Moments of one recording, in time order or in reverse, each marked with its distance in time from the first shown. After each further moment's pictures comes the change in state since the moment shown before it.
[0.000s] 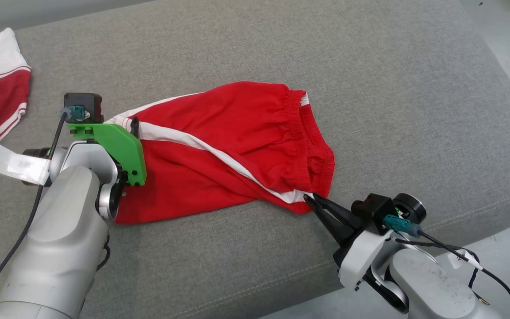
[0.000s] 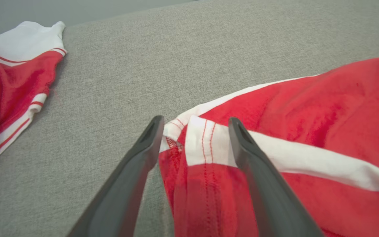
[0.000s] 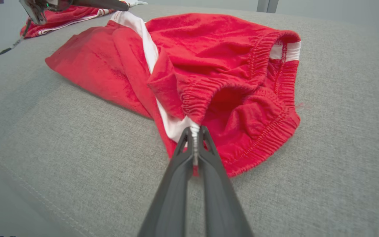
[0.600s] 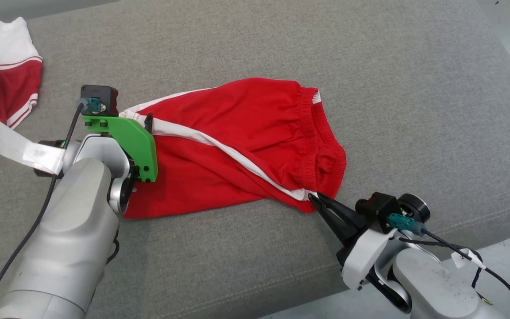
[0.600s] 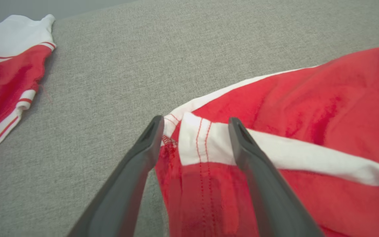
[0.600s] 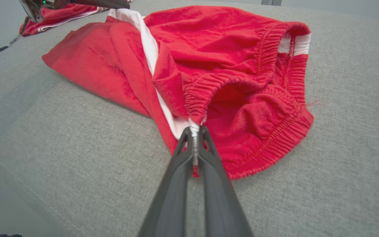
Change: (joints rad) left arm -0.060 -0.041 -0.031 0.072 0.011 -0.027 0.009; right arm -0.004 -0.010 -0.015 0.007 0.018 0.000 0.000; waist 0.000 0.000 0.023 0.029
